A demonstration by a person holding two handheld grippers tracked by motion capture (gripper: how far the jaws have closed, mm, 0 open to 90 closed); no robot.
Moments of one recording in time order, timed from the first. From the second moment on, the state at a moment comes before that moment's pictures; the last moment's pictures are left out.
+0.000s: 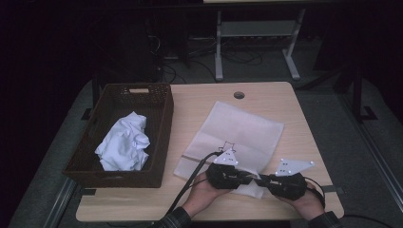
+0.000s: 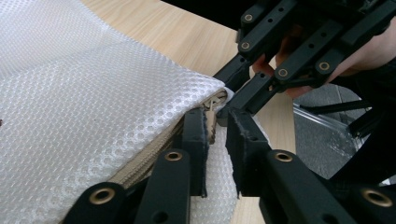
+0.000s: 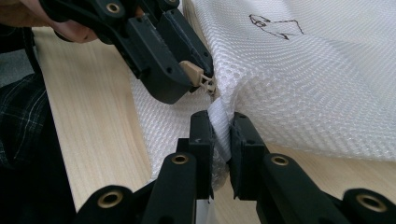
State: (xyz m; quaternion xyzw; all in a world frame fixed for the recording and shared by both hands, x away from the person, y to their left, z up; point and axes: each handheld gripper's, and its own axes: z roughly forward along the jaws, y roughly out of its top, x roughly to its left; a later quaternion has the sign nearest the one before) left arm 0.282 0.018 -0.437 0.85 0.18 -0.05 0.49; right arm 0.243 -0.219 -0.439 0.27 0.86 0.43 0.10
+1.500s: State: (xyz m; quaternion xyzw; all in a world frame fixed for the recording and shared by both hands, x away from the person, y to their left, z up) left arm 0.277 0.014 -0.438 0.87 0.18 -0.02 0.45; right arm 0.239 -0.215 -0.440 0.27 0.86 0.42 0.10
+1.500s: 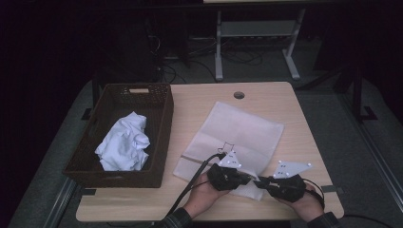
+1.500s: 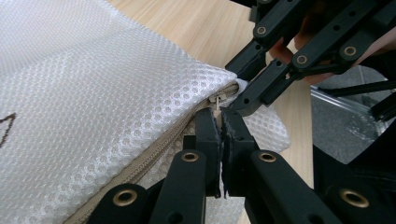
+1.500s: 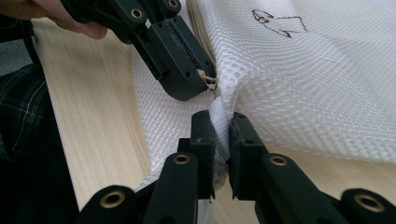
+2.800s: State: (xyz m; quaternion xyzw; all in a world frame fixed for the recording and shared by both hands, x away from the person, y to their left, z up) left arm 0.297 0.043 -0.438 0.88 0.21 0.01 0.44; right arm 0.238 -0.218 -0.441 0.27 0.86 0.42 0.11
